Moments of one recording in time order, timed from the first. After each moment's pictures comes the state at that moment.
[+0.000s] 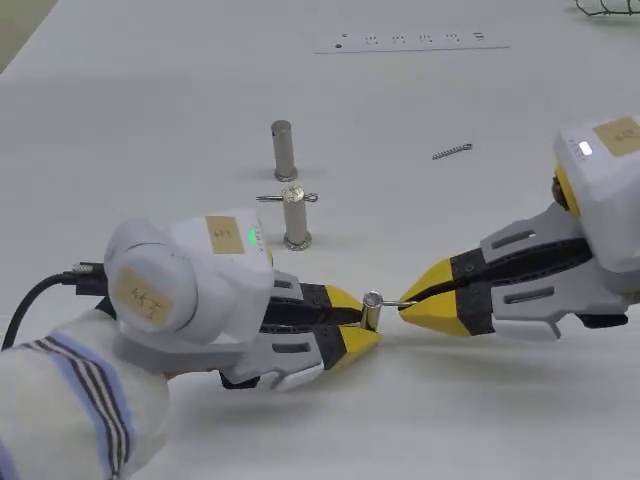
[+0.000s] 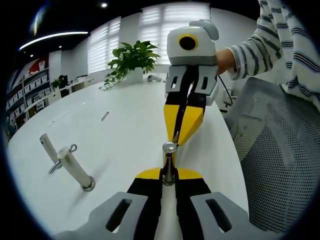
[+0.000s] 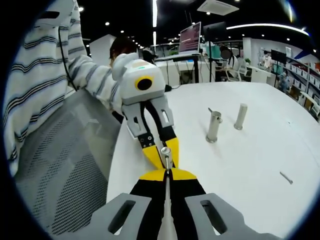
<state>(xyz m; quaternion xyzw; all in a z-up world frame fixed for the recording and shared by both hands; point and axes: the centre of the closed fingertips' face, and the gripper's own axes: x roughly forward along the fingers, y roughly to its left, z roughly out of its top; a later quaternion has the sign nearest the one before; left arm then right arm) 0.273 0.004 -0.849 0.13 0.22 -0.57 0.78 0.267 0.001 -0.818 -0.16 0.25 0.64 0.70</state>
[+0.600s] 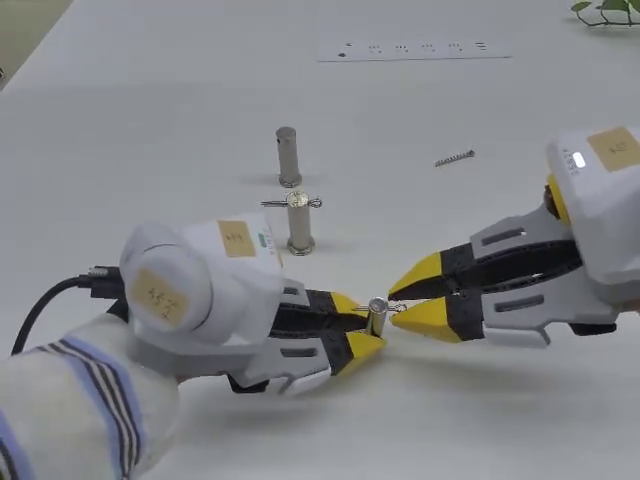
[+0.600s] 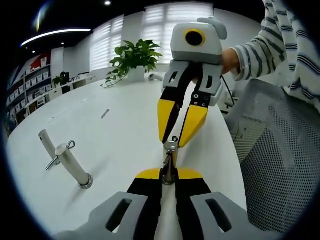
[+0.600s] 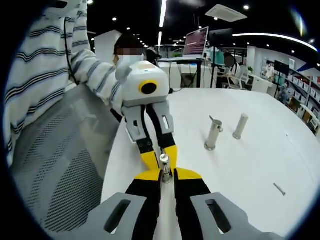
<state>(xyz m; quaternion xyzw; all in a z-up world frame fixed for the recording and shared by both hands) 0.271 0.002 -0.852 0.12 0.22 -0.57 0.78 0.270 -0.001 -0.815 -0.19 0.22 0.65 0.70</state>
